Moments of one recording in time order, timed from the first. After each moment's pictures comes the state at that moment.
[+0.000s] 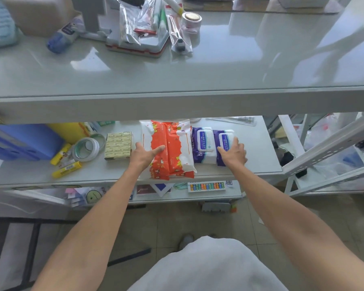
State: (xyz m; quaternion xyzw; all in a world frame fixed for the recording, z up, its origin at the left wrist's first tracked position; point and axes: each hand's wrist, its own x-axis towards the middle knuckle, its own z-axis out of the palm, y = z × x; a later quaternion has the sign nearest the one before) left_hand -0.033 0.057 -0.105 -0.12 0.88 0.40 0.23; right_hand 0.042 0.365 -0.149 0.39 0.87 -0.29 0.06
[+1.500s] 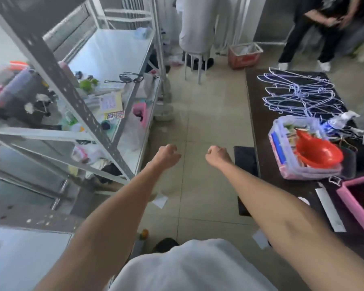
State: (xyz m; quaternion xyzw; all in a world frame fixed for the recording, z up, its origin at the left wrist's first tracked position) left_hand 0.404 0.681 -0.078 0.67 0.64 0.04 0.38; right_hand 0.614 0.659 -0.109 0.80 0.51 -0.30 -0.09
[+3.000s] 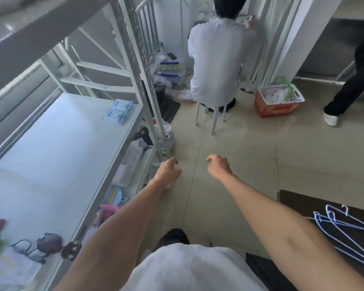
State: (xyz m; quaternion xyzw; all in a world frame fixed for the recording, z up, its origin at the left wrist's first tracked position) left_hand 0.632 1.519 -0.115 0.57 0.71 0.07 0.41; right_hand 0.838 1.531 -0.128 0.75 0.57 -0.34 -0.08
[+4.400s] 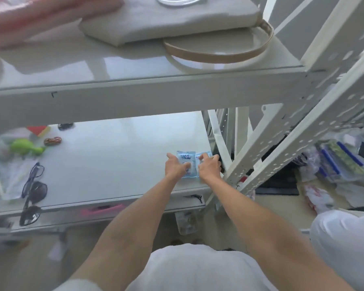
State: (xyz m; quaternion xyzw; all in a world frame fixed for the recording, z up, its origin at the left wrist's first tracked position) left_hand 0.430 1.822 -0.142 -0.06 0.87 0.40 0.27; right_hand 0.487 1.942 -0.150 0.31 0.91 -0.27 0.07
